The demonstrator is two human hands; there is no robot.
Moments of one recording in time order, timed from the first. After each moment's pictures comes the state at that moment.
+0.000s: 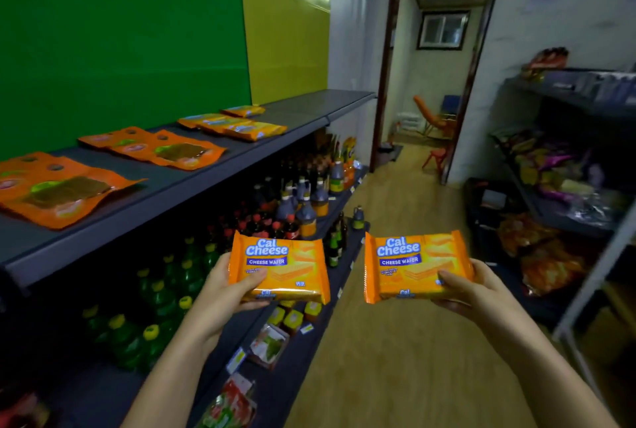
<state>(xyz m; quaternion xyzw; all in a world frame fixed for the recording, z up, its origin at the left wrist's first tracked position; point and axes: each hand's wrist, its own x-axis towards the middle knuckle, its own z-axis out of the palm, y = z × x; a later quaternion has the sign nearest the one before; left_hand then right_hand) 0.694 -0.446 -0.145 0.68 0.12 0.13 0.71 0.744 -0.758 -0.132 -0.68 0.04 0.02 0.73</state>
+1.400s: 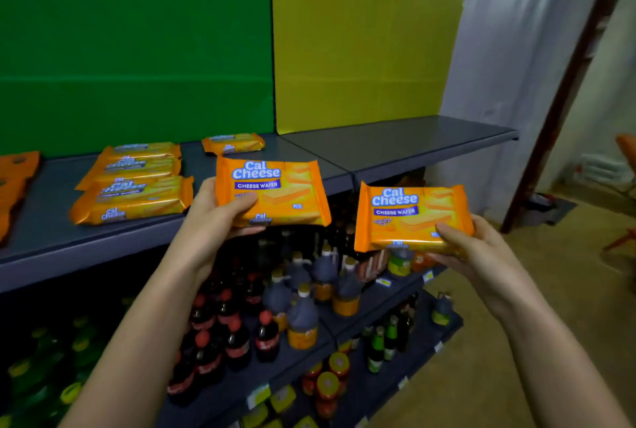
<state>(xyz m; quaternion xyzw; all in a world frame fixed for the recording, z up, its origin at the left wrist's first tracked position) 1.196 -0.491 -0.049 0.61 0.23 0.40 0.64 1.378 -0.725 -0.062 -0.63 -0.19 0.16 0.74</state>
